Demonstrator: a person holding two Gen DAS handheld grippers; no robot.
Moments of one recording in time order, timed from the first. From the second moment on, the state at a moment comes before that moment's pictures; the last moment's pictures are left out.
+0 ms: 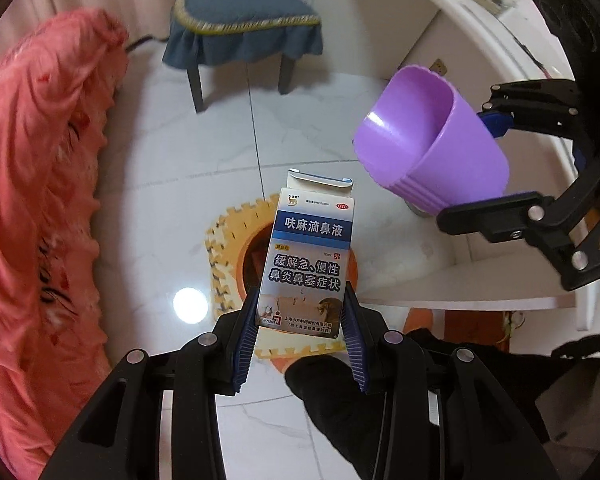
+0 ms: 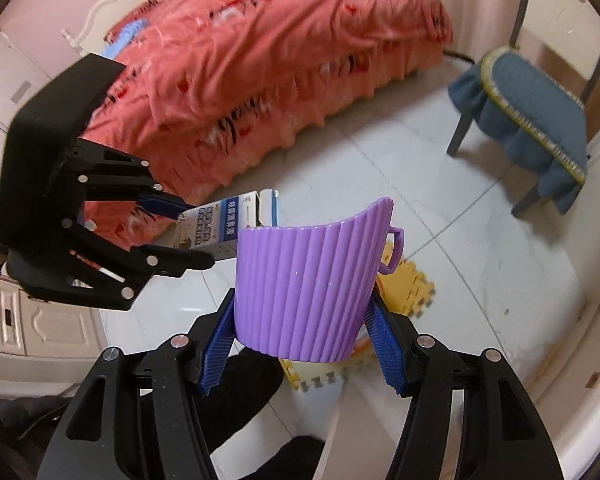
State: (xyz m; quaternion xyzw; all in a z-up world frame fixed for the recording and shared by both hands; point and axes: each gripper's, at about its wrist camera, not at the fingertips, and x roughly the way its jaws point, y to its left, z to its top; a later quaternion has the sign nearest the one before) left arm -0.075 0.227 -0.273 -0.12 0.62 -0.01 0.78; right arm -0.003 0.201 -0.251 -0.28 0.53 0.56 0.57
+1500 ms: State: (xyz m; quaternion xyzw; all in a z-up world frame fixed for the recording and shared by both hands) left arm -0.056 0.194 -0.187 -0.10 0.56 0.04 0.82; right arm 0.030 0.155 -0.178 -0.18 0.53 0.53 0.64
